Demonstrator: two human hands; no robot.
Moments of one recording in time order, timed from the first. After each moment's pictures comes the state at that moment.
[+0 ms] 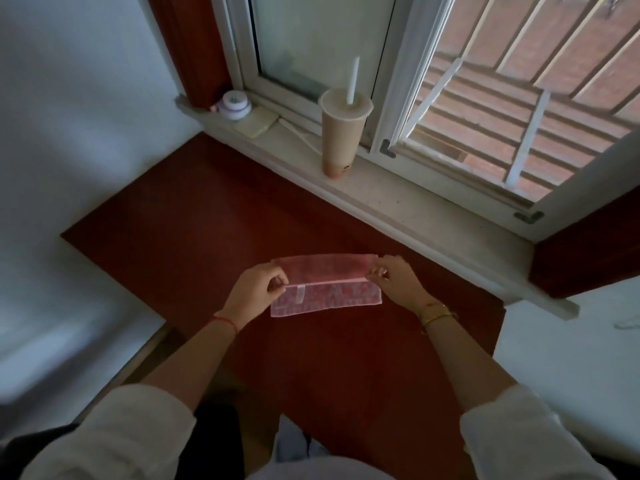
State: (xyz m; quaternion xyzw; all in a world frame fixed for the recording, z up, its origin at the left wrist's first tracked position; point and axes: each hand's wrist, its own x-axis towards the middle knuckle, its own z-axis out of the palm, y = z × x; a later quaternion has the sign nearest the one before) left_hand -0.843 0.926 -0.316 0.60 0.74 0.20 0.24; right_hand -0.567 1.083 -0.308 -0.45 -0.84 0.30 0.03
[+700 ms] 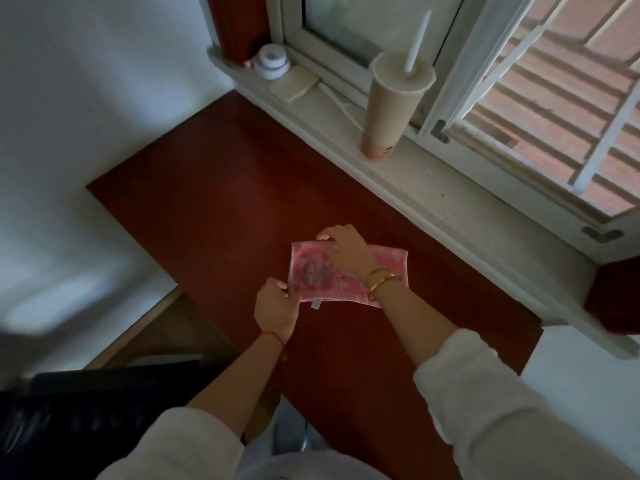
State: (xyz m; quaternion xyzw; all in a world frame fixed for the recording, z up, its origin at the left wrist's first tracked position) left_hand -0.782 0.904 -0.360 0.17 0.91 0.25 0.27; right_hand -0.711 1.081 -0.347 -0.33 -0.90 0.30 -0.03
